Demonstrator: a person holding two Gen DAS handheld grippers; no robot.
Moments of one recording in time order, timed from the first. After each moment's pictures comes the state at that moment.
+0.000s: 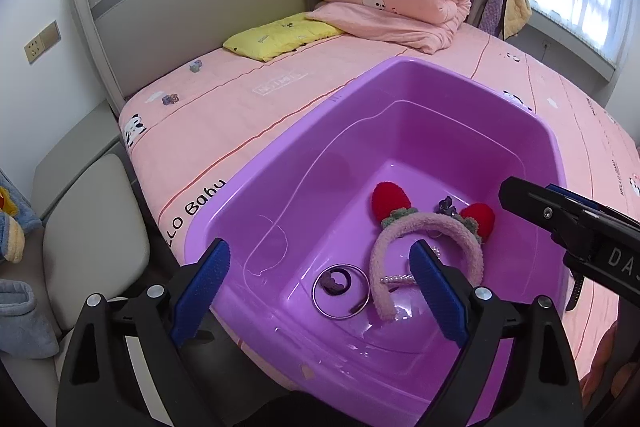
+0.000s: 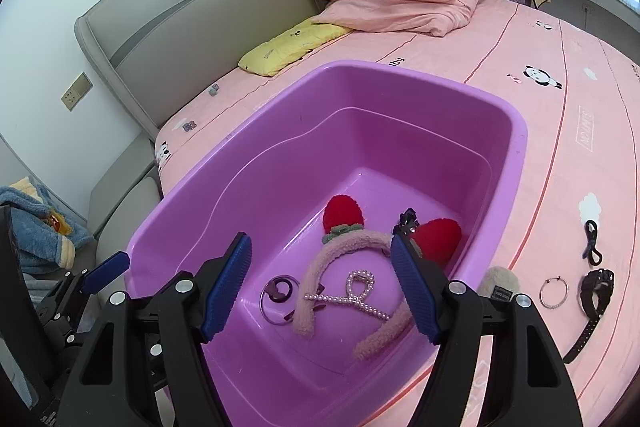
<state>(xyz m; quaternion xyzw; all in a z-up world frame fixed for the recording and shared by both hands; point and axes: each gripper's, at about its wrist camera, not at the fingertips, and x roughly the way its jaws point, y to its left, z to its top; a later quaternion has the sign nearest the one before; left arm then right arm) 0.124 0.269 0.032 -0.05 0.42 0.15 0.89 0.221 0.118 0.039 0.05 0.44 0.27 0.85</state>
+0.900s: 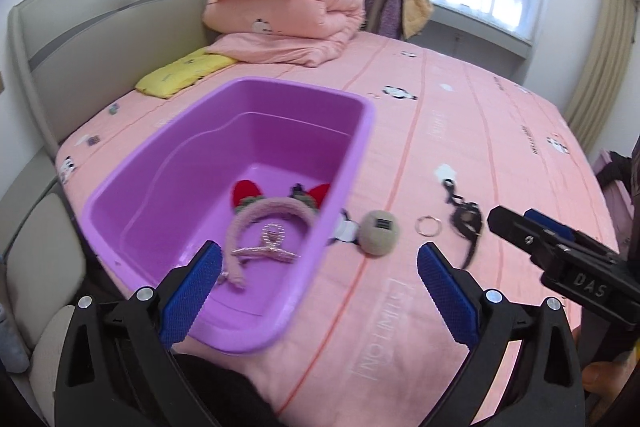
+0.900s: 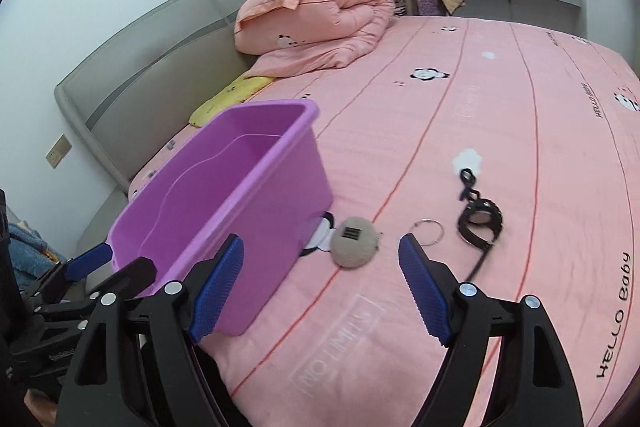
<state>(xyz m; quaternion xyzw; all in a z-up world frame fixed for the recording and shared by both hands) 0.065 0.115 0.059 -0.02 0.38 0.00 0.92 0.114 -0.098 0.027 0.12 0.38 0.17 0.90</state>
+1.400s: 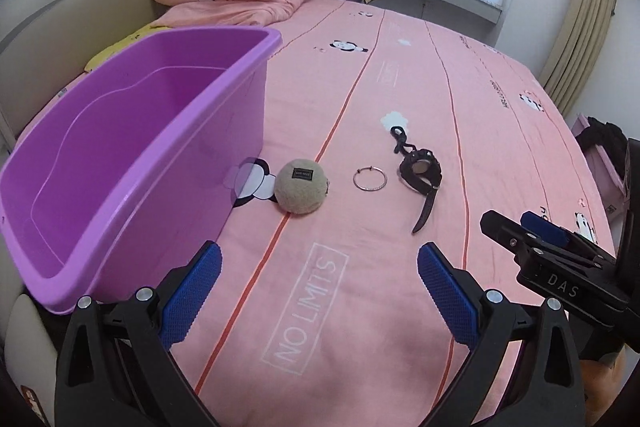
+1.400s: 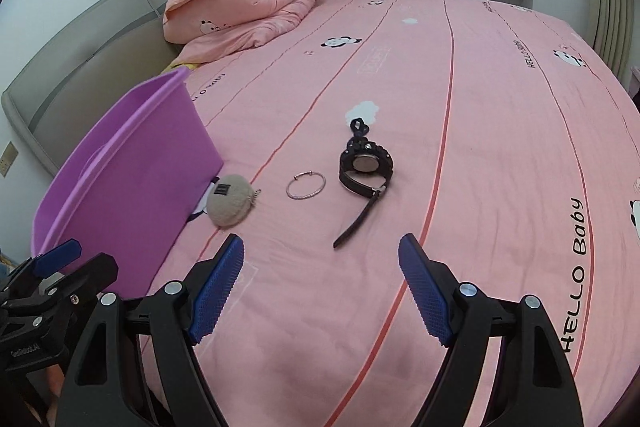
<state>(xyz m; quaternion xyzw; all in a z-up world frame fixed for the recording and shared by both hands) 0.086 0.030 -0.016 -0.02 0.43 -0.05 0.90 0.117 -0.179 -0.059 0.11 0.43 0.08 0.89</state>
